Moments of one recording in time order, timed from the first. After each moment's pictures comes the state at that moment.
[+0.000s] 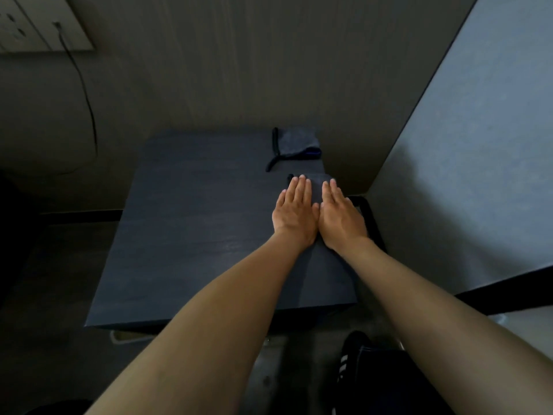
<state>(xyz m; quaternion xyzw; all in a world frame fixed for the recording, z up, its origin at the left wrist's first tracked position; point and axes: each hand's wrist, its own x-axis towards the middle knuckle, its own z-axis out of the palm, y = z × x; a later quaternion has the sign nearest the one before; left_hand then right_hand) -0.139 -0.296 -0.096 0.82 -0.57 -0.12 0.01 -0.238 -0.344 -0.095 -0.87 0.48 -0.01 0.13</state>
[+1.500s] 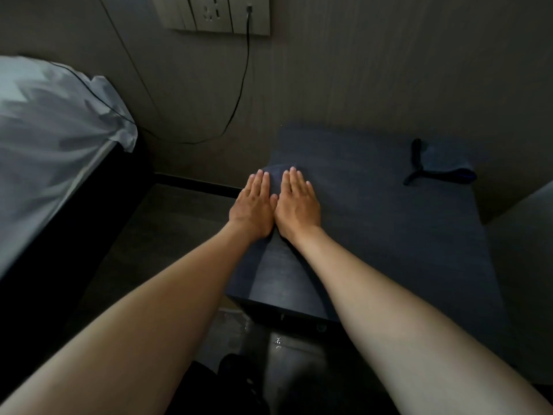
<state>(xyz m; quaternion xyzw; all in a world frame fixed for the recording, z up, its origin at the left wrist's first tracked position) 0.143 -0.099 -0.126 0.90 -0.42 -0.09 0.01 0.057 -0.179 -0.105 -0.94 0.30 -0.03 0.14</state>
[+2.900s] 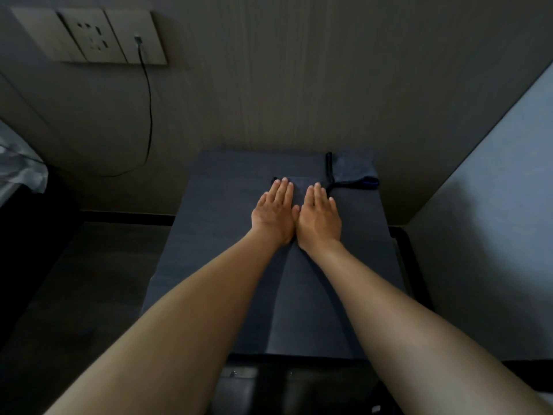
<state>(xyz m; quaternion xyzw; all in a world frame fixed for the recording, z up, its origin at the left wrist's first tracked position) 0.019 -0.267 -0.101 0.85 -0.52 -0.10 0.00 -0.074 -0.319 -0.100 -0.89 0.45 0.01 0.09</state>
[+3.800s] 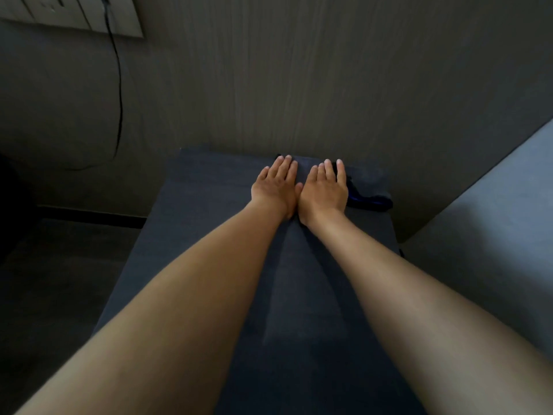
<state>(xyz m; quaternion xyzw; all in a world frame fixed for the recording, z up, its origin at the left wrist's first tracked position) 0.081 -0.359 -0.107 0.84 -0.54 -0.09 0.01 -0.009 -0.403 -0.086 -0.87 0.46 0.13 -0.13</state>
